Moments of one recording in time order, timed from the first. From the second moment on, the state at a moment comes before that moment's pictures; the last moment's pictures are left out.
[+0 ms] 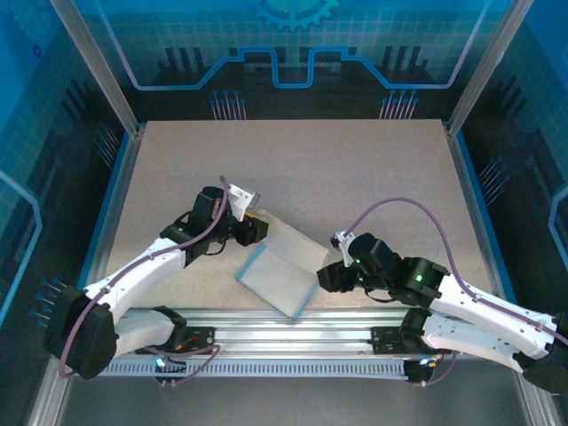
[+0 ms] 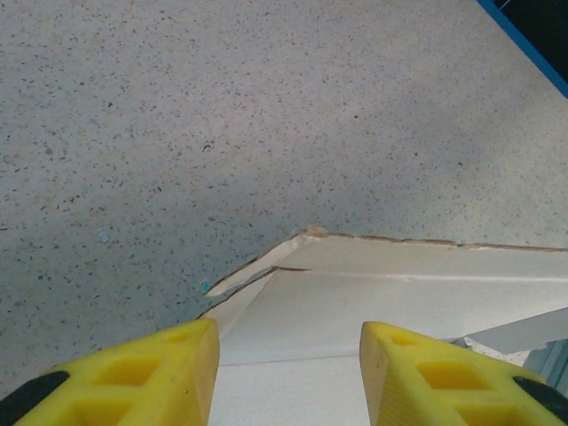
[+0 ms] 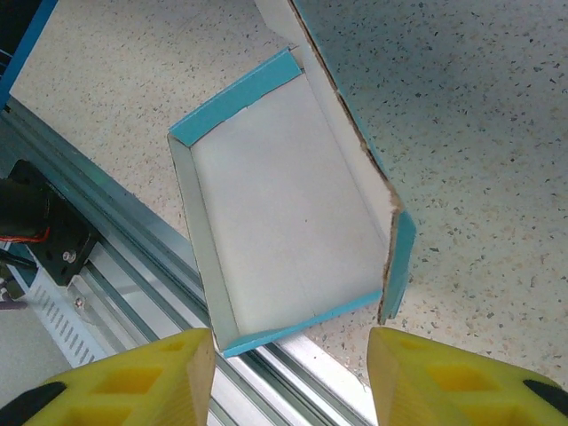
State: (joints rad) left arm -0.45 1.16 0.72 -0.22 0.36 -0.17; right arm 0.97 0.80 0.68 -0.65 -0.04 0.59
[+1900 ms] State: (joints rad) left arm -0.49 1.18 0.75 -0.26 0.27 -0.22; right arm 0.89 1.03 0.80 -0.63 0.31 0.54
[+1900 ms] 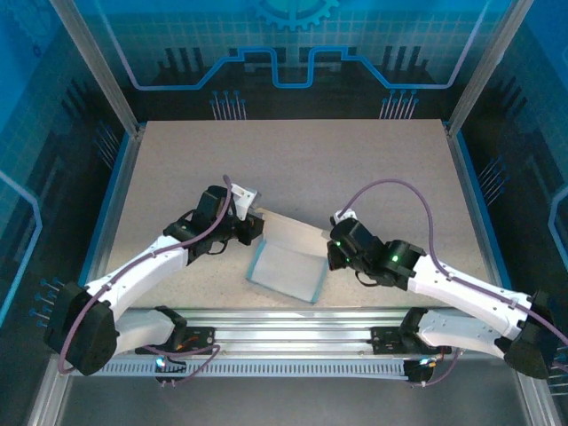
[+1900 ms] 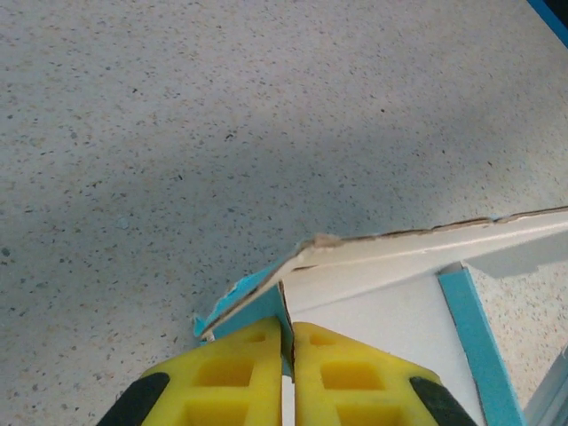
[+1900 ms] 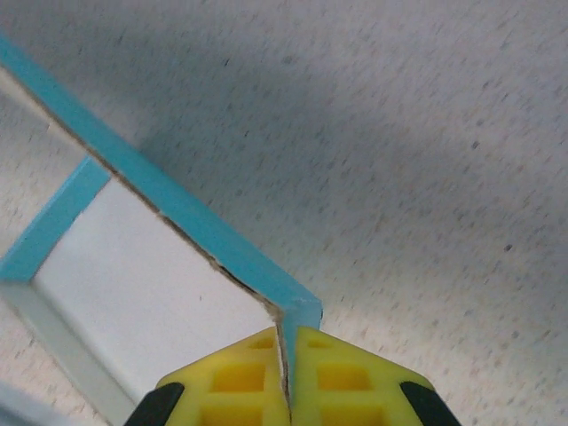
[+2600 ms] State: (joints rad) left arm -0.58 1.21 0.70 -0.14 0.11 -0.31; right arm 0.72 1.14 0.70 -0.22 0.39 0.48
